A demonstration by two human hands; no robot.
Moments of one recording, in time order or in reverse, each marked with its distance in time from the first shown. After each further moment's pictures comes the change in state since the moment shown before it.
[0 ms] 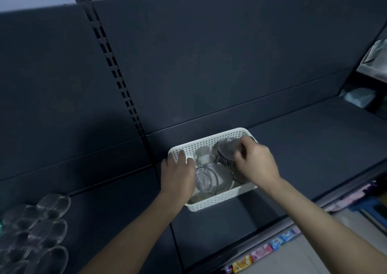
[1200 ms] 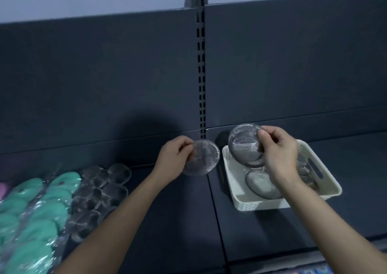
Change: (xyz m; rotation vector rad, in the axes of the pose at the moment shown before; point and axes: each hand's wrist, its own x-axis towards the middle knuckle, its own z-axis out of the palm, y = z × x) left_hand -0.054 -0.130 -0.050 -1.210 0.245 -0.337; right_hand 0.005 -0.108 0.030 0.935 0.139 0.115
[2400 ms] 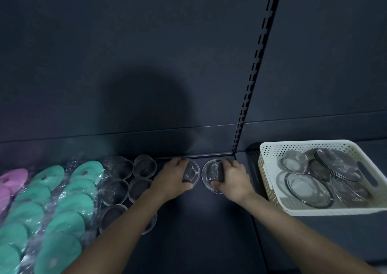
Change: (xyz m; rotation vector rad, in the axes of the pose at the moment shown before) left_hand -0.004 -0.122 -0.074 0.820 -0.326 -0.135; right_hand -0.072 0.095 0.140 -1.037 -0.769 0.062
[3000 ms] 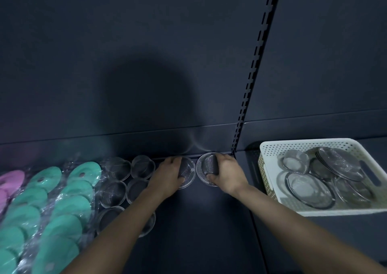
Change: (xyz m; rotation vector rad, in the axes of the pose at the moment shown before) left_hand 0.012 -0.008 0.002 0.060 0.044 -0.079; right_hand 0.025 -0.006 0.002 0.036 0.051 -0.121
